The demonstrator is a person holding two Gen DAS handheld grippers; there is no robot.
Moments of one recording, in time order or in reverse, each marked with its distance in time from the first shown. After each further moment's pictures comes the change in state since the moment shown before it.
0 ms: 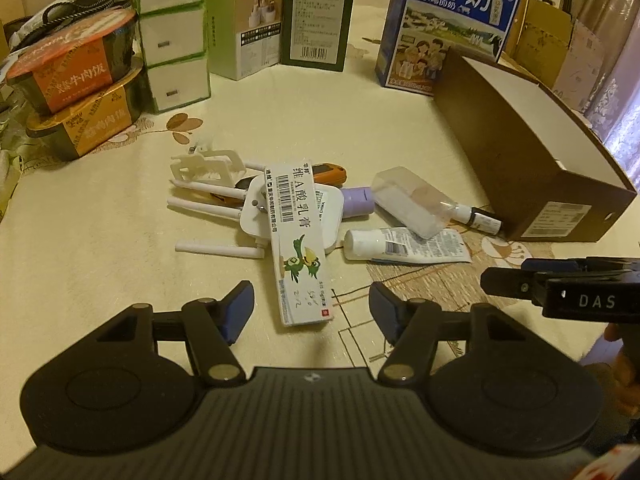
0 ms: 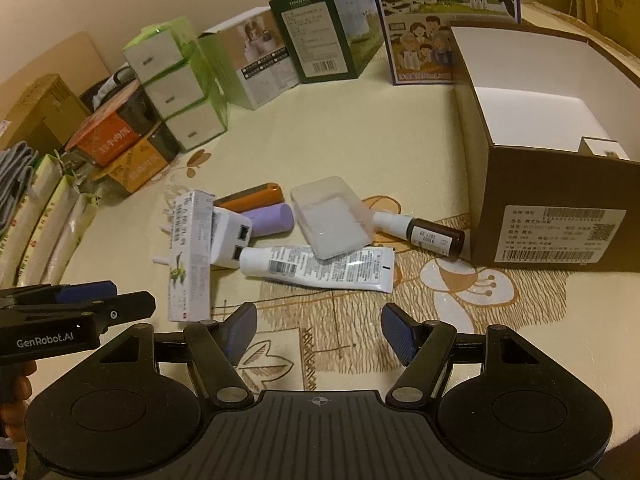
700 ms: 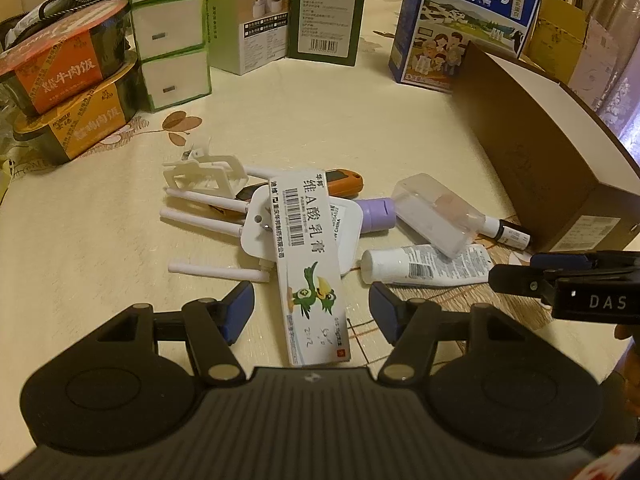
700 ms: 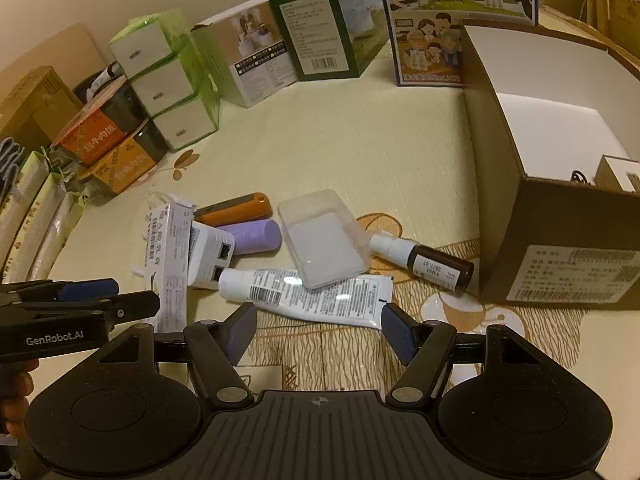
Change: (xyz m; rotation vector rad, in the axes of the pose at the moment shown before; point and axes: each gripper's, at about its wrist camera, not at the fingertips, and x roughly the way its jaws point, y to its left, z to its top) left arm 0.039 0.005 0.017 -0.006 0.012 0.023; right arm 0.030 -0.006 0.021 -0.039 0.005 -0.014
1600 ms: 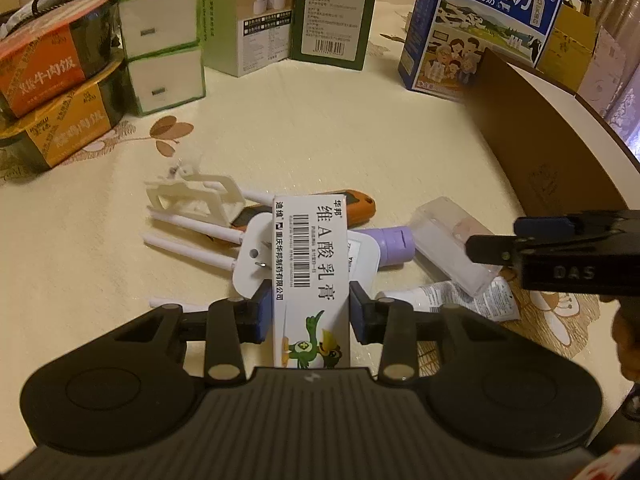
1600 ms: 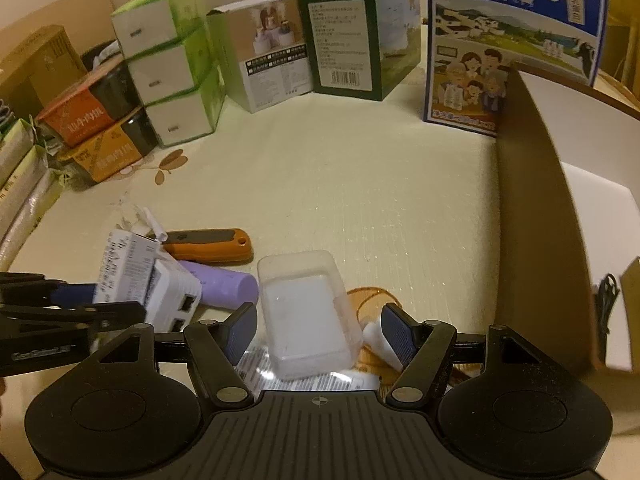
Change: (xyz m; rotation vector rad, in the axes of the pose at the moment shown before) left arm 0.037 0.008 0.021 -0.022 -0.014 -0.010; right arm 0.058 0.003 0.047 -0.177 -0.003 -0.033
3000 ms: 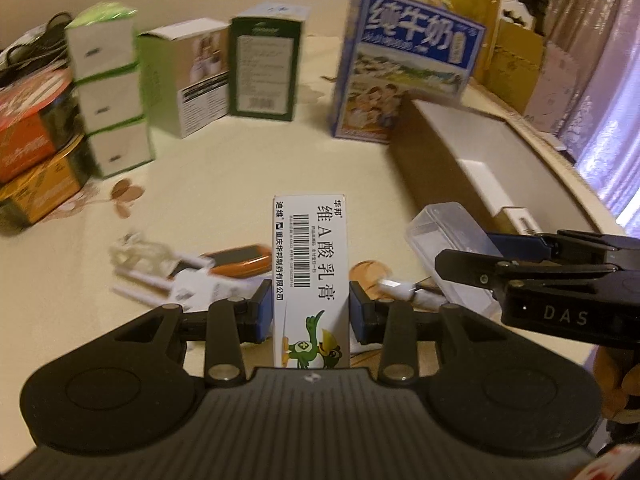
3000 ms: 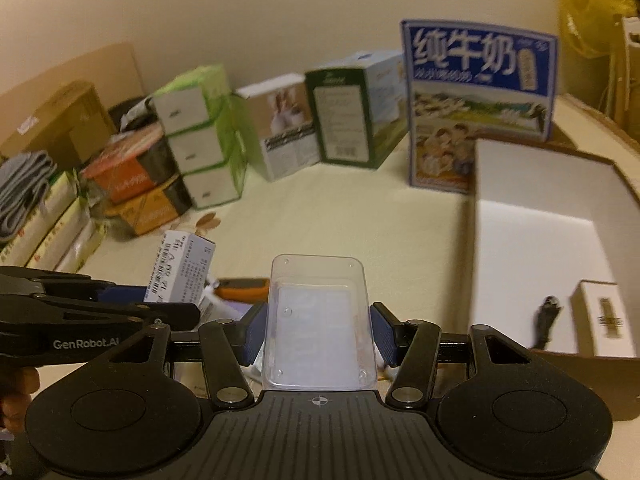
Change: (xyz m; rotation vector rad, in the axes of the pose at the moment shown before) left arm -0.074 -0.072 0.028 0.061 -0.087 -0.101; right arm -0.120 -0.009 -0.006 0.035 -0.192 0.022
